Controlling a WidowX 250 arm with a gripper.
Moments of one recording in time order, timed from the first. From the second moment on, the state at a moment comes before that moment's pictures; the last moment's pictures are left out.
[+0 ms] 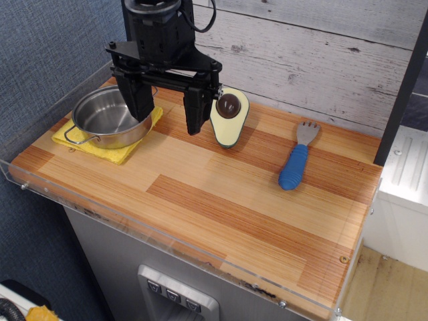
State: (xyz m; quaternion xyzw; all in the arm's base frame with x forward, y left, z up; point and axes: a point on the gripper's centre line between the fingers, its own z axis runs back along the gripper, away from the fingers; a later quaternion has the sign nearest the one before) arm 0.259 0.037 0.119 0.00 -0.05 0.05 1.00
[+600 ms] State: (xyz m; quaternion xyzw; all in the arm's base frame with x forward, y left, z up) arm 0.292 0.046 0.096 0.01 -0.03 0.07 1.00
